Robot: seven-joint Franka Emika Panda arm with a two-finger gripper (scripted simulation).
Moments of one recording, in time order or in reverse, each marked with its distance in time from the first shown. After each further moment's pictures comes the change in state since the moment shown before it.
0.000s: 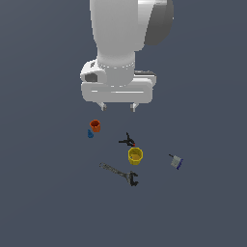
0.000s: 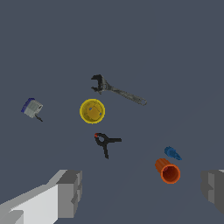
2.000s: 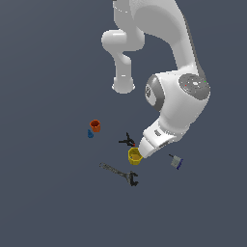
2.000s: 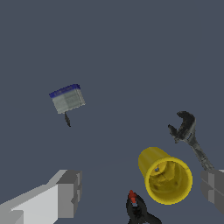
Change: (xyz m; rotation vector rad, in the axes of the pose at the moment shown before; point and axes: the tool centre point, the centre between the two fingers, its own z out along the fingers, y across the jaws) arm 0.059 -0.161 0.151 -0.036 -0.018 -0.597
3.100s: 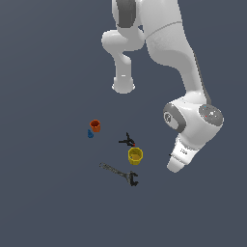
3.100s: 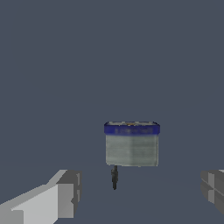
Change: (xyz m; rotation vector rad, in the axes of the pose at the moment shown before) arm 0.055 -0.094 0.095 0.026 0.031 -0.346
